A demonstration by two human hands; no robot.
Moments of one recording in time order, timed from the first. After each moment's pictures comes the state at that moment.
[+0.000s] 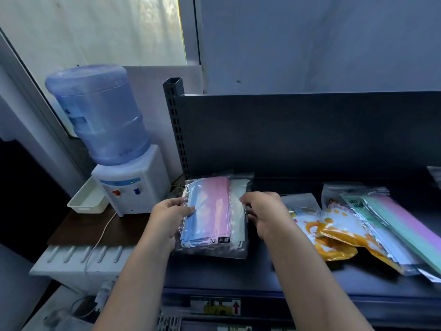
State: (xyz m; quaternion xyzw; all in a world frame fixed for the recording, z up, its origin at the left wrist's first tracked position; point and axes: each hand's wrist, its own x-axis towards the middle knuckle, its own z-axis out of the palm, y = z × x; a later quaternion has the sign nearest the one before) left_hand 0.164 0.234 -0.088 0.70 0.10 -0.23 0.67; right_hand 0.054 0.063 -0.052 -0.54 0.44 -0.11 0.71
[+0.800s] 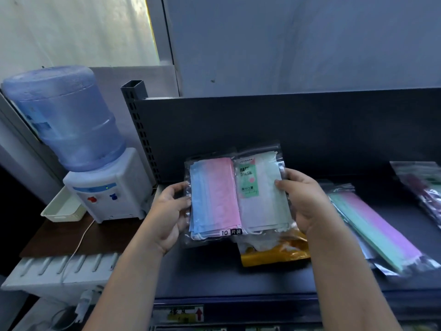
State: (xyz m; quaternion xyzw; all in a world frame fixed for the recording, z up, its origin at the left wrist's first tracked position) left_hand 0.123 0.171 -0.059 0.59 -0.03 -0.31 0.75; right_hand -0.025 -0.051 -0.022 -0.58 0.38 -0.18 0.69
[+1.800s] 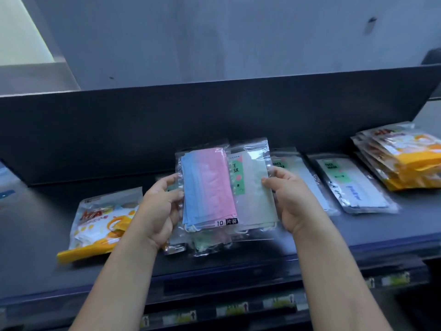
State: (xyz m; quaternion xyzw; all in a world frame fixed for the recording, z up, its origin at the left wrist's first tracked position) left_hand -0.109 -0.107 -0.047 0.59 -0.06 -0.32 0.74; right_hand -0.260 -0.299 -0.038 -0.55 0.35 -0.20 0.73
